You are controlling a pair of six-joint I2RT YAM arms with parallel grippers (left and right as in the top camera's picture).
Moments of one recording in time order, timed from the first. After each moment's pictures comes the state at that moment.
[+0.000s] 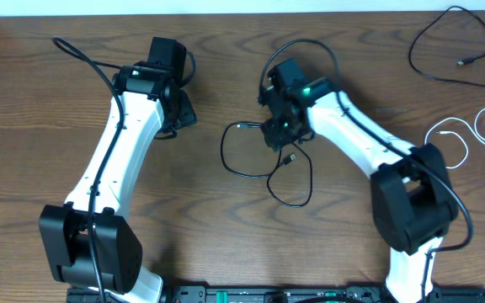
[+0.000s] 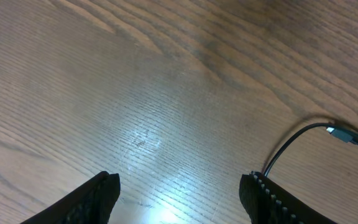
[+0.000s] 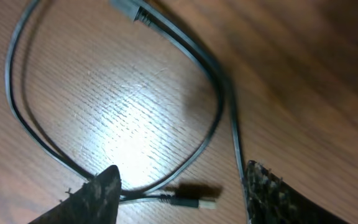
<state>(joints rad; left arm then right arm) -0.17 1.72 1.50 -1.13 -0.19 -0.55 0.53 2.04 1.55 -0.85 -0.15 -0.02</state>
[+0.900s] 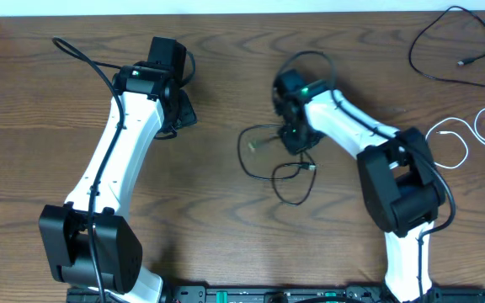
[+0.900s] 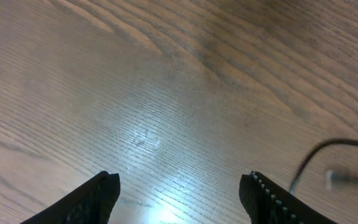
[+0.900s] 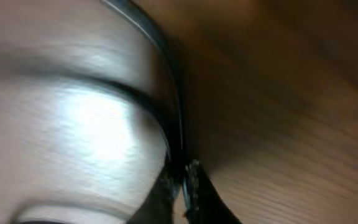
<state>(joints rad) -0.17 1.72 1.50 -1.13 -0.19 -0.55 0.47 2.15 1.55 -0.93 0.02 0.04</state>
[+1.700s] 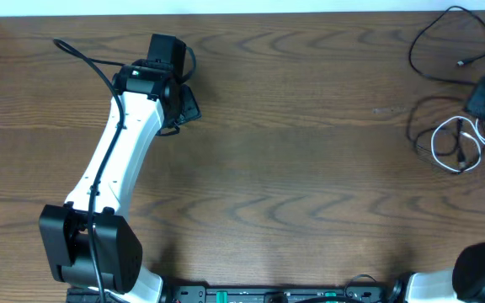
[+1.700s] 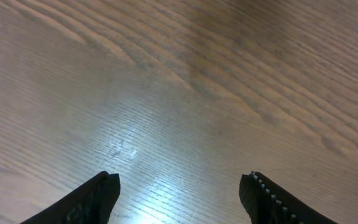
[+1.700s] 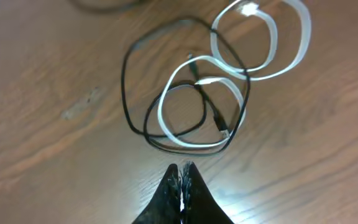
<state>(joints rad) -0.17 1.72 1.50 -1.06 -0.13 -0.55 -0.37 1.62 1.61 -1.11 0.08 0.20</state>
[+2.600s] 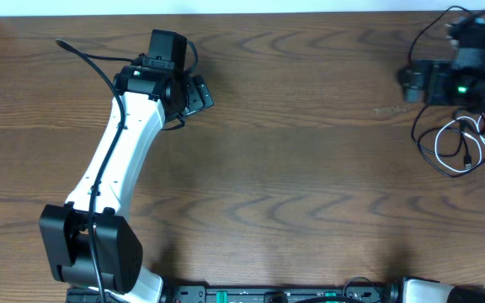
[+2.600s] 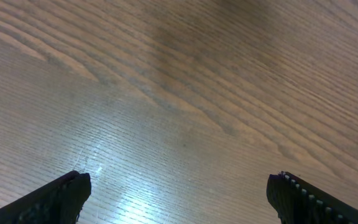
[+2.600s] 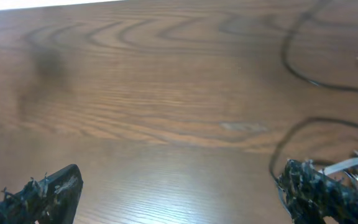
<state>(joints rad) -0.18 1.72 1.50 -0.97 -0.06 -0.56 -0.11 1.46 1.61 -1.01 -0.31 -0.03</state>
